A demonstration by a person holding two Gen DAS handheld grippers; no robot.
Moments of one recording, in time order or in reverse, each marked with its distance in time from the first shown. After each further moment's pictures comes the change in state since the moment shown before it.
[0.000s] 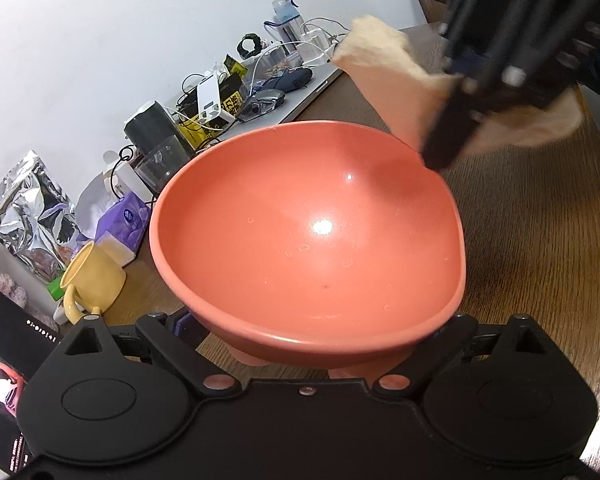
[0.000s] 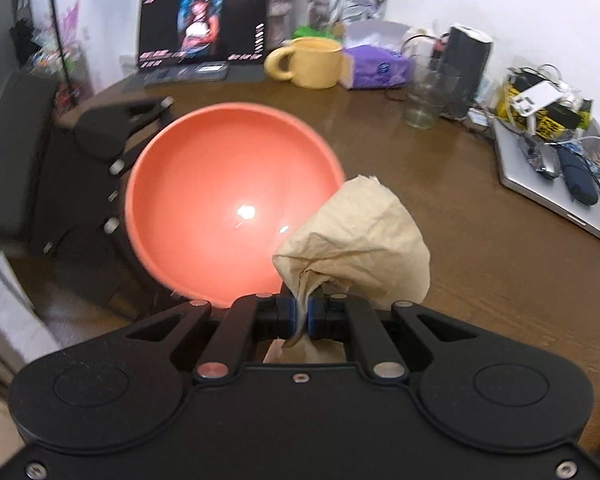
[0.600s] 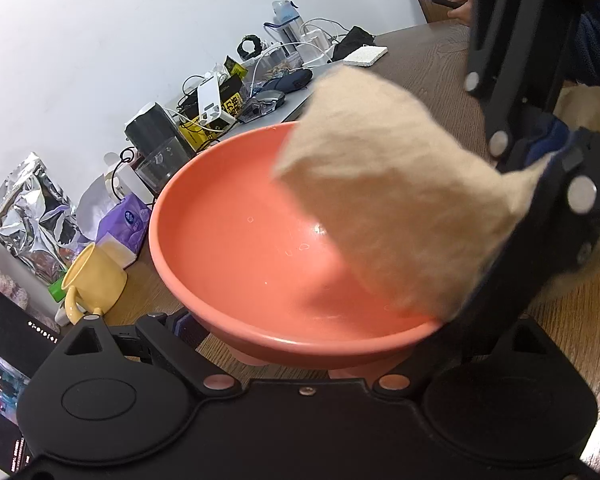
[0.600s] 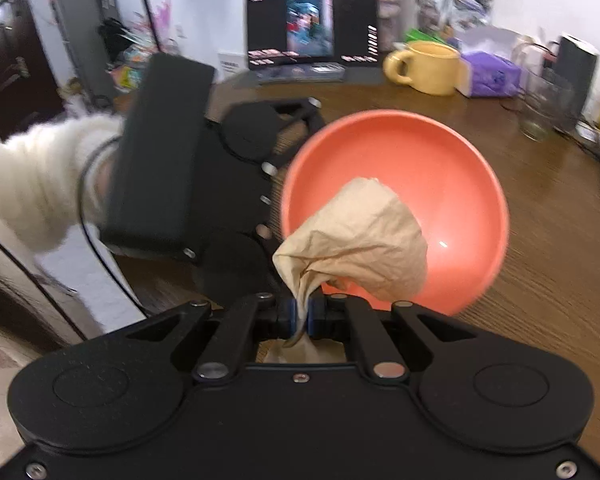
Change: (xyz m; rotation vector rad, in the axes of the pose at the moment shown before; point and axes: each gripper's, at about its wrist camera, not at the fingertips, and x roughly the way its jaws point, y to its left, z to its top) left arm 0.000 -0.002 -0.001 0.008 -0.002 0.006; right arm 0.001 0.035 0.013 -0.057 -0.047 0.308
